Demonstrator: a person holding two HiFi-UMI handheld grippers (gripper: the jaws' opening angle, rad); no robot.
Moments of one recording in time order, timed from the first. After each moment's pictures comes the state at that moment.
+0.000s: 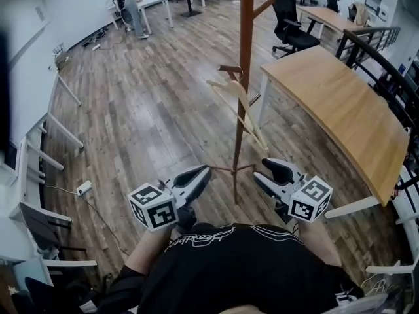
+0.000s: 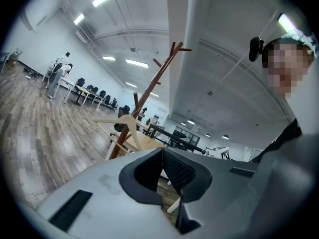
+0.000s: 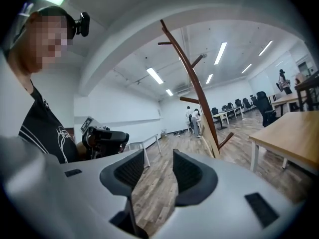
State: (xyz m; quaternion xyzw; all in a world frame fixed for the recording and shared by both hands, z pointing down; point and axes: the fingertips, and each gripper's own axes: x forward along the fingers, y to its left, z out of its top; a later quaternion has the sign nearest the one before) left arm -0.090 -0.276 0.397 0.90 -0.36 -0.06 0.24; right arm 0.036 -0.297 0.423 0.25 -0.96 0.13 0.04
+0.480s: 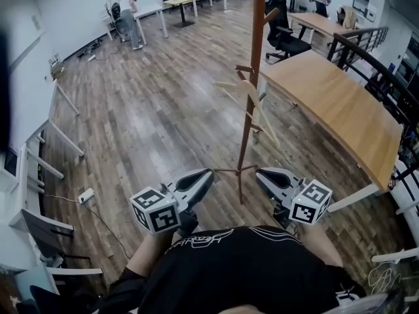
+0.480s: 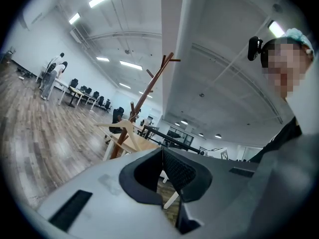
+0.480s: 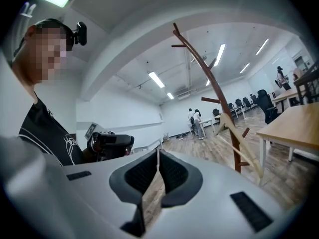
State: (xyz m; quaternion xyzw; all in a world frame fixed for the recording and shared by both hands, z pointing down) left arm -0.139 -0.208 0.372 0.92 -0.32 -0.07 0.22; right arm -0.022 -0.218 0.398 0.25 -0.96 0.14 0.01
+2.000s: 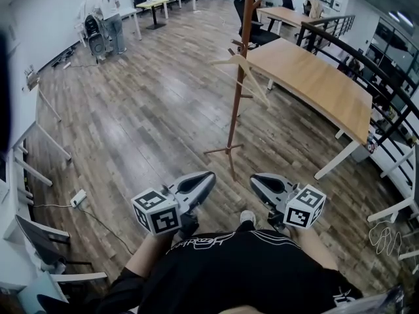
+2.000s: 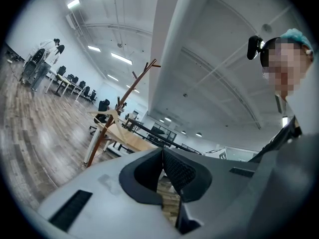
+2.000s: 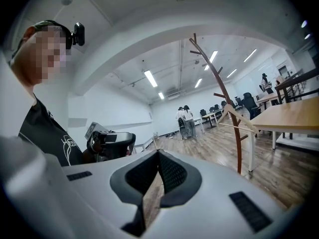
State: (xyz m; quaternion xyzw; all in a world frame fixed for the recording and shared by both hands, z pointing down) left arm -0.207 -0.018 0.392 0.94 -0.22 -0.07 0.24; right arm -0.106 -0.007 0.421 0.33 -0.93 0.16 0.02
